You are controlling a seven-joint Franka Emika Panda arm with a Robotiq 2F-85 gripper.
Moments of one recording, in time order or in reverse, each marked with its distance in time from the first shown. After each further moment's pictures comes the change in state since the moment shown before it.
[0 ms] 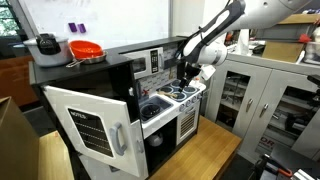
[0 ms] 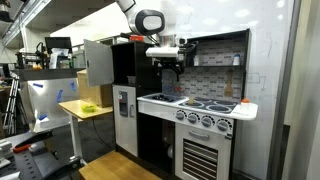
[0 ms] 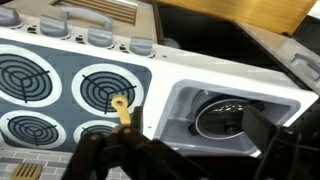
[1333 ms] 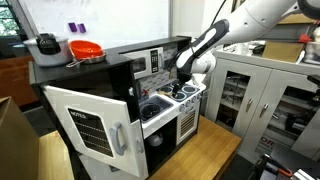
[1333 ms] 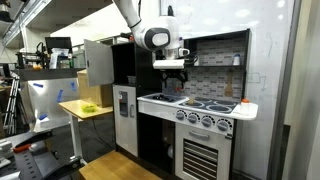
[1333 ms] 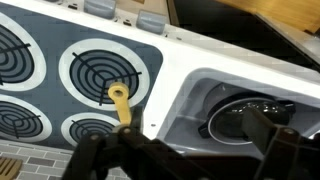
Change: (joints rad) arm -0.147 0.185 0.183 0.145 -0.128 0.096 0.045
